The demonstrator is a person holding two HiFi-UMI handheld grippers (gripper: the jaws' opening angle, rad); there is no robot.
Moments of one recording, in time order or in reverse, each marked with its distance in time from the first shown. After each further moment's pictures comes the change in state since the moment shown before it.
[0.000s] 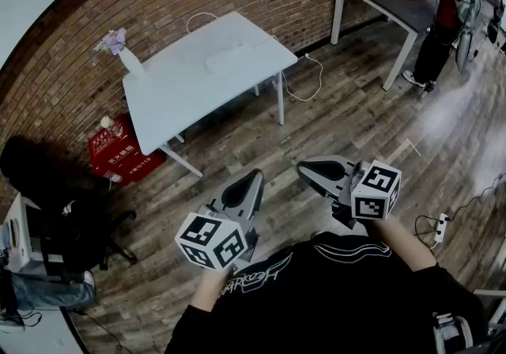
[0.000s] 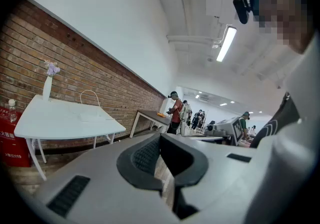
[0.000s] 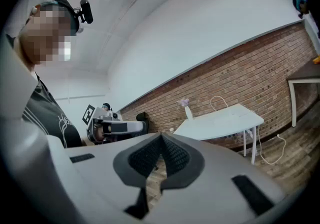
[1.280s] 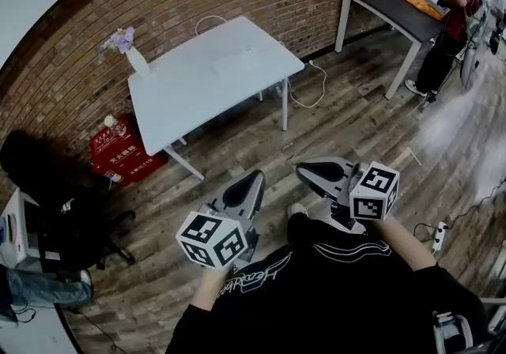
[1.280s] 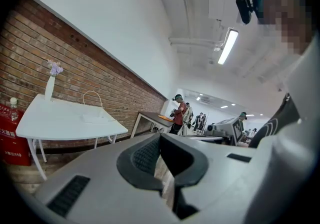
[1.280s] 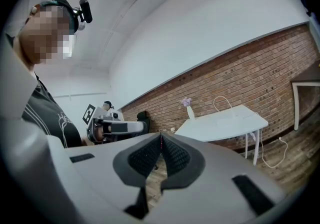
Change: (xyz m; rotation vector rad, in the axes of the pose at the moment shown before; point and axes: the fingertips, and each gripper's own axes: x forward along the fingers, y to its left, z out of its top) left arm -0.013 0.015 0.006 -0.021 -0.020 0.004; right arm 0.022 0.009 0.005 -0.024 0.016 0.014
